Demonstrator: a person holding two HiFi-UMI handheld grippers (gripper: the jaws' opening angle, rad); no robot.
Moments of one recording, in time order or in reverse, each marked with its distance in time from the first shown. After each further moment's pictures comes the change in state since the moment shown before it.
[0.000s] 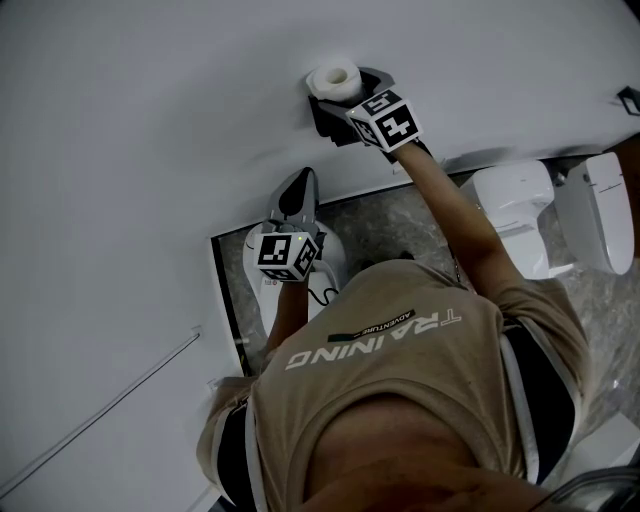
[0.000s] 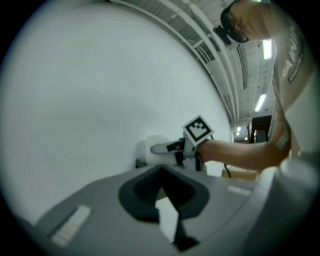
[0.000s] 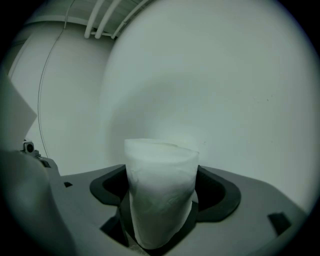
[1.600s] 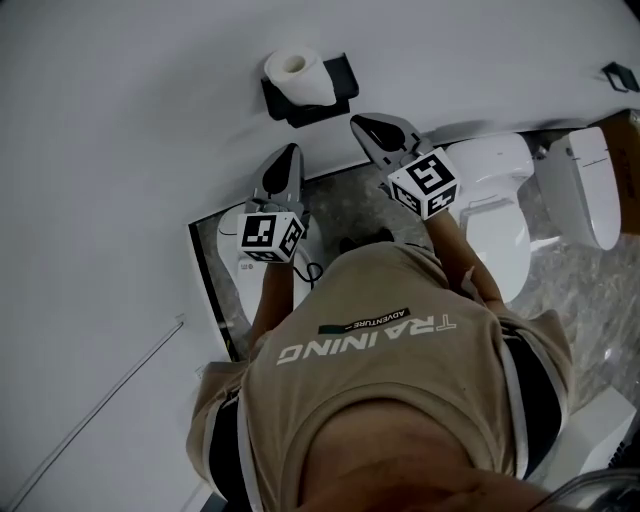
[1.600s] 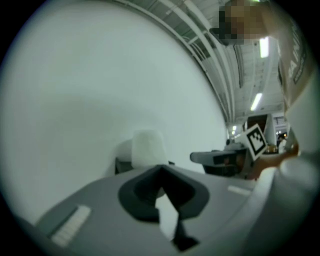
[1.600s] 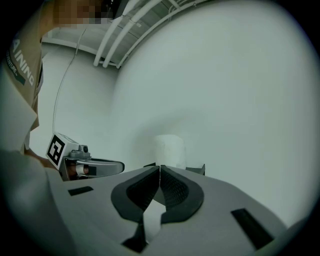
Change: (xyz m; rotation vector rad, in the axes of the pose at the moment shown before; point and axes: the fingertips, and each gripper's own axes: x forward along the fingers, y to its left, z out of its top) left arm 0.035 -0.050 -0.008 0.020 0.007 -0.044; right arm -0.154 0.023 -0.061 0.078 -0.242 0.037
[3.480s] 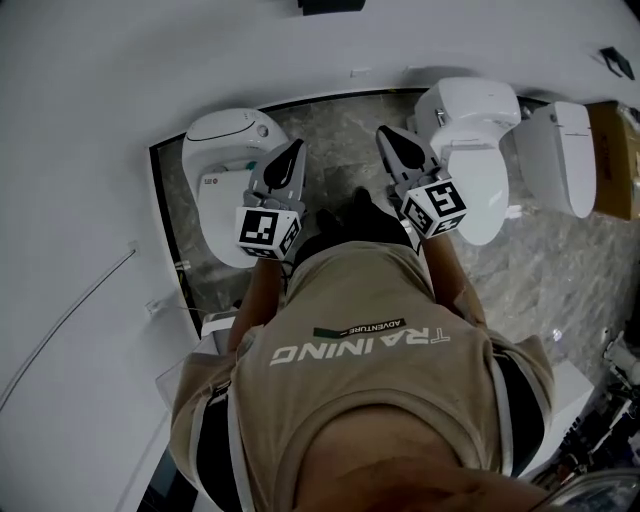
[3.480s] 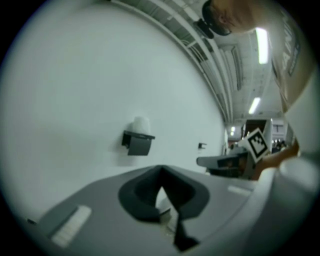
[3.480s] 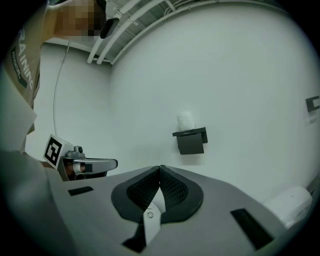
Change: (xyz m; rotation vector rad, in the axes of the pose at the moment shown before) left arm -0.205 -0.087 -0.087 -0.062 0.083 -0.011; right arm -0.150 0.163 -0.099 0.140 0.093 -0.112
